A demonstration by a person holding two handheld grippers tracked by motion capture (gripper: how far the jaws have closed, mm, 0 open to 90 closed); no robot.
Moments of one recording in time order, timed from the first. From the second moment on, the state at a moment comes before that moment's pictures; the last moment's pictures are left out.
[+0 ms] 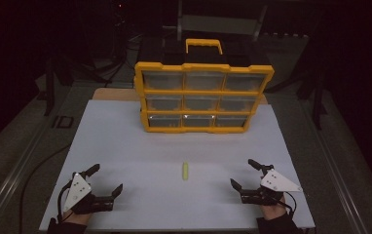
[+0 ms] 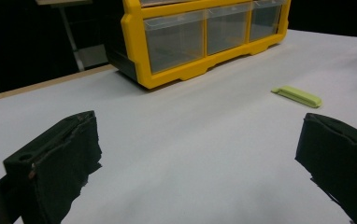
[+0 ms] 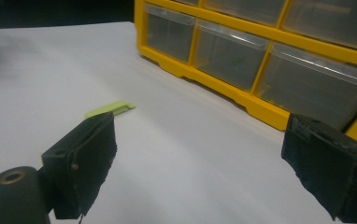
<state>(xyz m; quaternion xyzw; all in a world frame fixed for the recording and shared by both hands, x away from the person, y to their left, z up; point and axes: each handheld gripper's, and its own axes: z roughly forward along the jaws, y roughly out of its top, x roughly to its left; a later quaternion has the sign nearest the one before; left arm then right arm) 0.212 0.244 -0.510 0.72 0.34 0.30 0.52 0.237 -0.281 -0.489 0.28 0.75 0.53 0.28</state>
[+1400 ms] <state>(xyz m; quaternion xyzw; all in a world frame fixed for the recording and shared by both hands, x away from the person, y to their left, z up) 0.224 0.221 -0.466 0.75 0.28 0.28 0.54 0.237 -0.278 -0.486 0.28 0.75 0.54 0.28</state>
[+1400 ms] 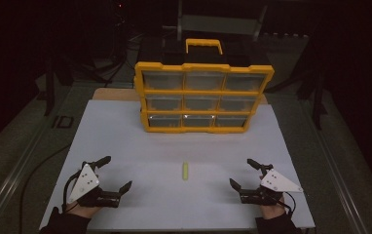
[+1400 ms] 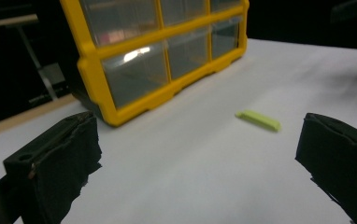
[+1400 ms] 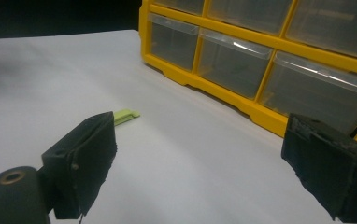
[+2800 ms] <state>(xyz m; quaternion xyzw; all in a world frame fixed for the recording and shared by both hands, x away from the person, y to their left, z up) 0.315 0.122 -0.392 0.79 0.11 0.32 0.51 0.236 -0.277 -0.484 0.28 0.74 0.55 0.26</state>
